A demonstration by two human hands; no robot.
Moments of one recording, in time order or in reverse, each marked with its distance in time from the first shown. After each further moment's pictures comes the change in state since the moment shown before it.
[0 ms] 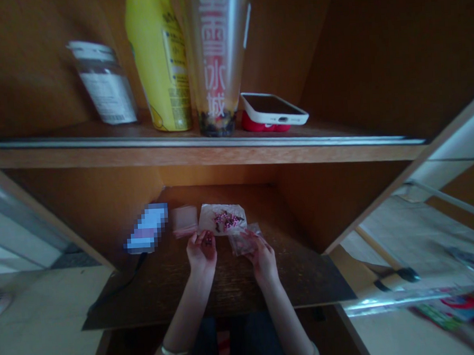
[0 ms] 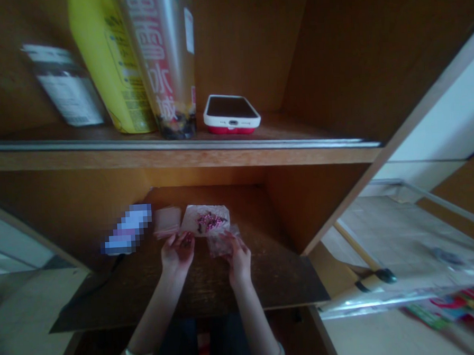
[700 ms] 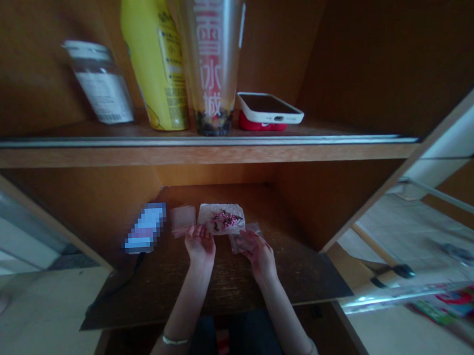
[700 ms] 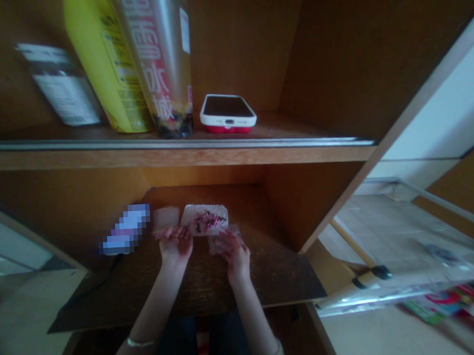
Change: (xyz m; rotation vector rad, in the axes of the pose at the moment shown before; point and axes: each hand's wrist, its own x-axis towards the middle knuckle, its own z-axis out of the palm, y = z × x) left_hand 0.007 0.004 0.014 0.019 -0.047 0.018; right_hand 0.001 -0.001 -0.002 0.074 0.000 0.035
